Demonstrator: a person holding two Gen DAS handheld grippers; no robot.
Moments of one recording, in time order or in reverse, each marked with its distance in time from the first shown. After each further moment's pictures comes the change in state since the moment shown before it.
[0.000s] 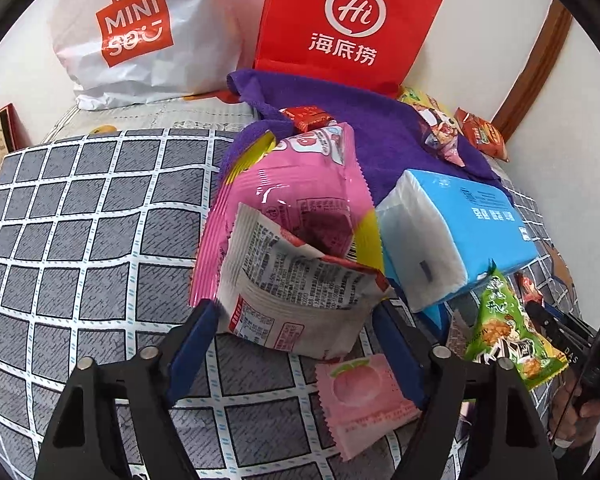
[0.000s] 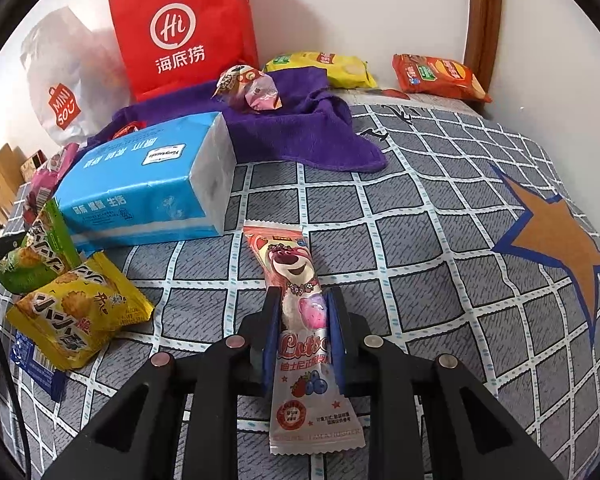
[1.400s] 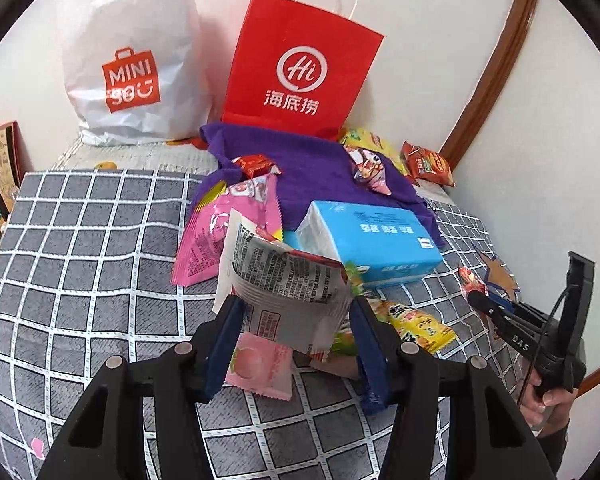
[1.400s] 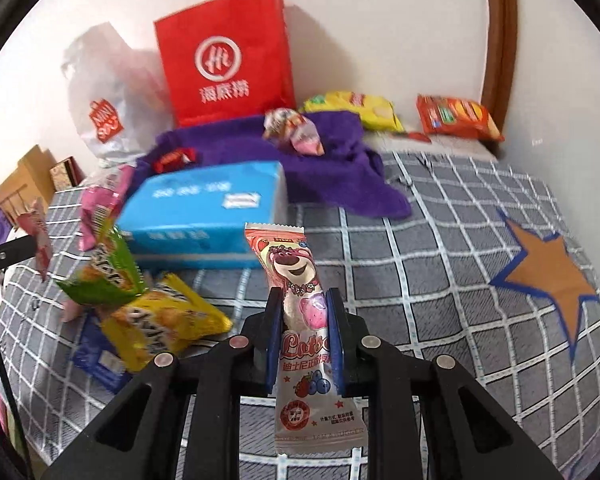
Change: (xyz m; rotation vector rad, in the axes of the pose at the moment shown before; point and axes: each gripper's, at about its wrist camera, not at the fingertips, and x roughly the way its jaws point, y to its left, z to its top) left arm -0.087 -0.035 -0.022 0.008 -0.134 -0.099; right arm -0.053 0.028 0.009 -0.063 -0.097 0.064
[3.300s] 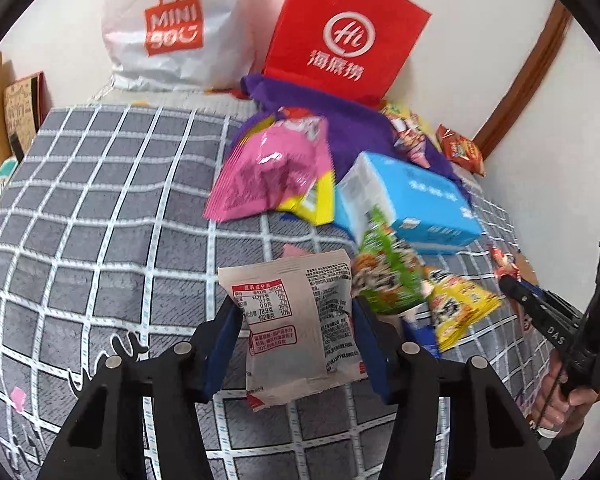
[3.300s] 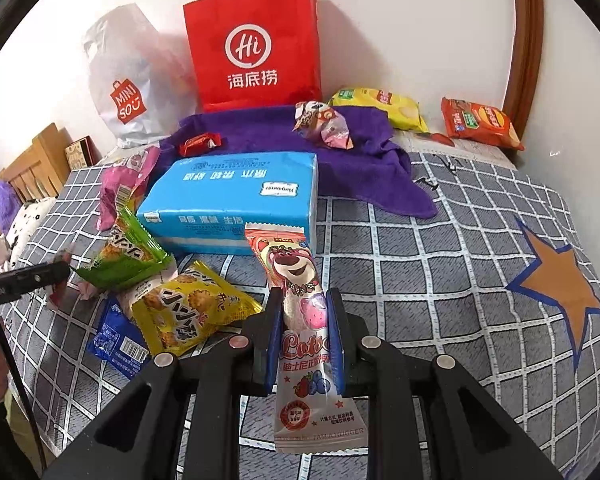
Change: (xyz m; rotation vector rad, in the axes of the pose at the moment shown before) left arm 0.015 0.022 -0.031 -0.101 0.090 0.056; right arm 0.000 0.016 -0.002 -0.060 0.027 0.030
